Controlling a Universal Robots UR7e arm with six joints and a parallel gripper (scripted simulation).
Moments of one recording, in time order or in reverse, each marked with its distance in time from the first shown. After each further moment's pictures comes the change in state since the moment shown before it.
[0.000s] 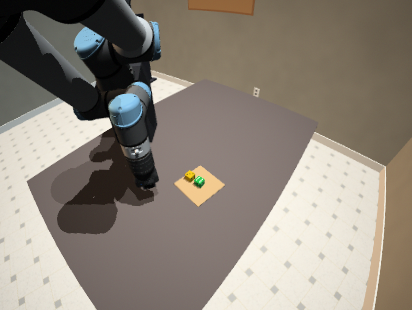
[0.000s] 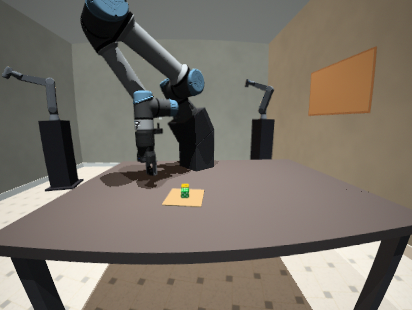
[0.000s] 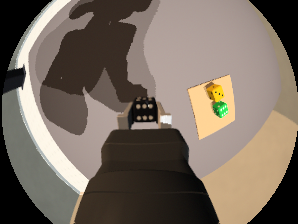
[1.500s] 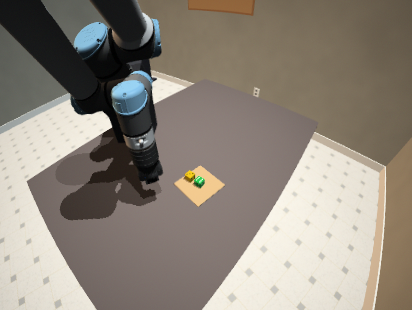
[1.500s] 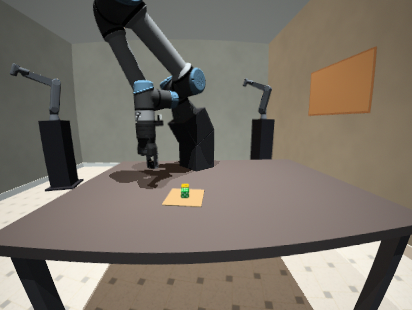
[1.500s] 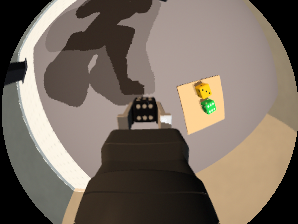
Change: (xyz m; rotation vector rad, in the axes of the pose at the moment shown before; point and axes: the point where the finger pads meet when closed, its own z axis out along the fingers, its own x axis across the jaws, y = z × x) arm 0.016 0.008 -0.034 0.008 0.006 -0.052
